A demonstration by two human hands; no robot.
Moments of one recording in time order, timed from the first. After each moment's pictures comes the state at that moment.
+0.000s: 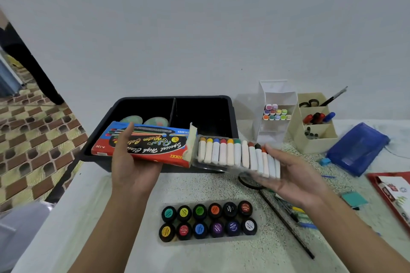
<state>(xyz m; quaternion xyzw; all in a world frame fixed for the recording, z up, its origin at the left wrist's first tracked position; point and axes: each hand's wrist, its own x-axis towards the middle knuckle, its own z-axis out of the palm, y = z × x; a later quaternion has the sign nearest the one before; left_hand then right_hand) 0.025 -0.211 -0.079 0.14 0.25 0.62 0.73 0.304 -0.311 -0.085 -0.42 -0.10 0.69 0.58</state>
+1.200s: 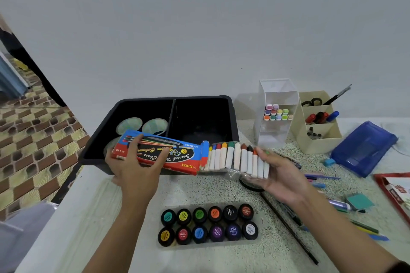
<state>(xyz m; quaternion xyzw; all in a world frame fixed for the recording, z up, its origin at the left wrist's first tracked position) 0.023 -0.200 -0.139 0.56 0.68 0.43 0.20 0.303 -0.287 -0.108 -0.41 -0.15 0.68 0.59</state>
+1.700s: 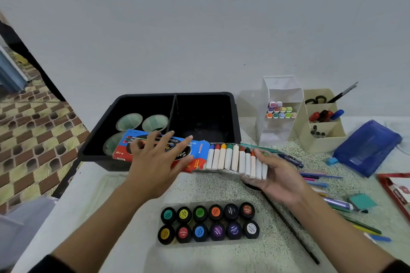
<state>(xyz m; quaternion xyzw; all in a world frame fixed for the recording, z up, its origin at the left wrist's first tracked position) 0.025 -0.181 -0.131 0.85 0.50 0.08 -0.11 0.303 -0.279 -0.130 -0.41 -0.13 0.69 0.59</state>
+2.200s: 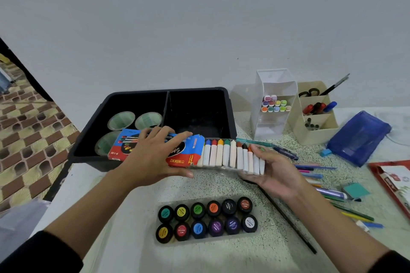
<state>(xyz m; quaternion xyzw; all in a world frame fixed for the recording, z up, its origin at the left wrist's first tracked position) 0.020 -0.147 -0.124 0.92 0.38 0.05 -0.02 0.306 -0.278 -0.137 -0.41 -0.12 0.69 0.59</state>
